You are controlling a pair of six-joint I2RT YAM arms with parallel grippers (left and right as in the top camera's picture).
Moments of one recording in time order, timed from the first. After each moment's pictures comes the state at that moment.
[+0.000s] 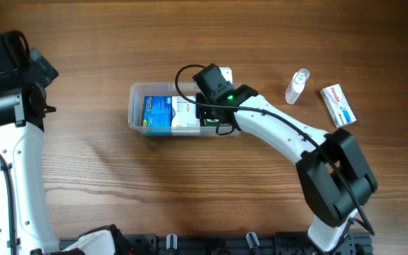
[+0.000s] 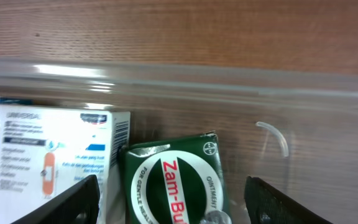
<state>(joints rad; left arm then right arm) 0.26 1.38 1.39 -0.79 -0.44 -0.35 0.65 1.90 1.32 -0.55 0.17 0.56</state>
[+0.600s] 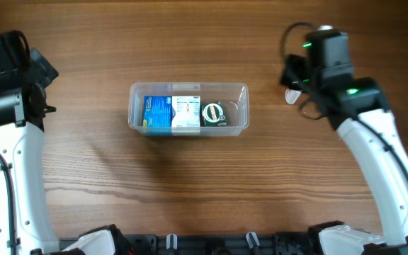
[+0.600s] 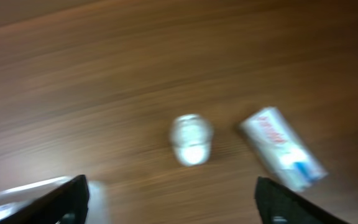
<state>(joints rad) 0.26 1.38 1.39 -0.79 -0.44 -0.35 0.19 1.42 1.34 -0.83 0.28 0.38</state>
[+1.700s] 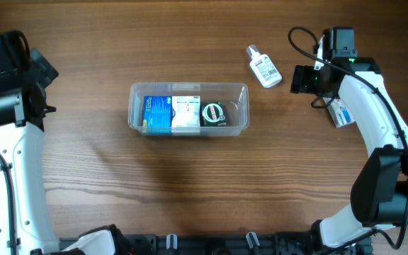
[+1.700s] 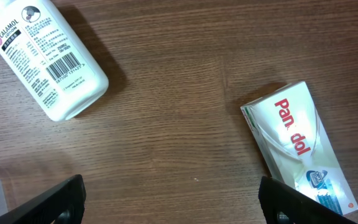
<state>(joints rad) 0.26 1.38 1.39 -0.79 -0.44 -0.35 -0.01 1.77 1.33 -0.76 0.05 0.12</state>
